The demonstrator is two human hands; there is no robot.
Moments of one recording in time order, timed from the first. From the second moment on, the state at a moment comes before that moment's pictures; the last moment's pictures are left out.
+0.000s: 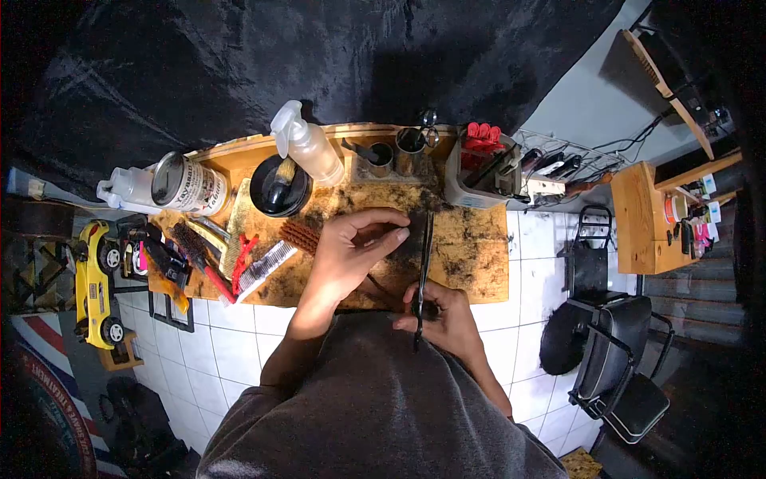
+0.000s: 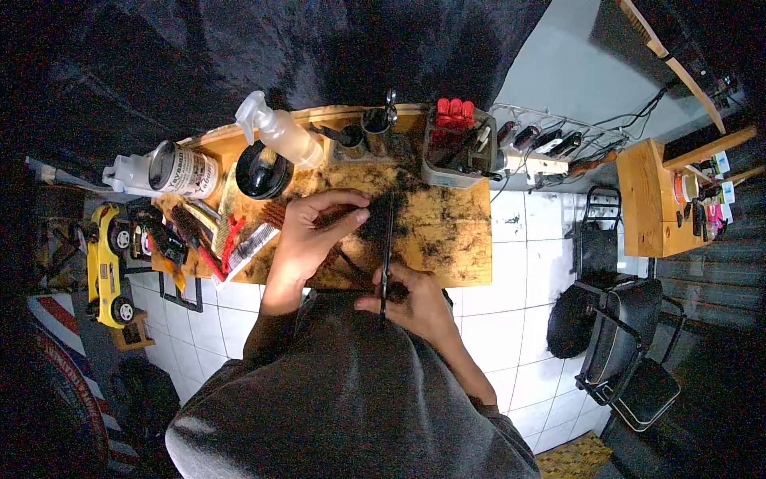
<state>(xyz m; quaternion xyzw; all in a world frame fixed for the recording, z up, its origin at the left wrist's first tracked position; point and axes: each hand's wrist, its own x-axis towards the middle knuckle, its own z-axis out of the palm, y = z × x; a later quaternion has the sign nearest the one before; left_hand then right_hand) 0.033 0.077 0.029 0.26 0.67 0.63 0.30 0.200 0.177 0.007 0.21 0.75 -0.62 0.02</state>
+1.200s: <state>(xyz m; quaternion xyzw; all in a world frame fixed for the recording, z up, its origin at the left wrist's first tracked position) 0.040 0.080 0.031 0.27 0.69 0.60 0.31 0.202 0.177 0.001 0.16 0.81 -0.56 -0.01</state>
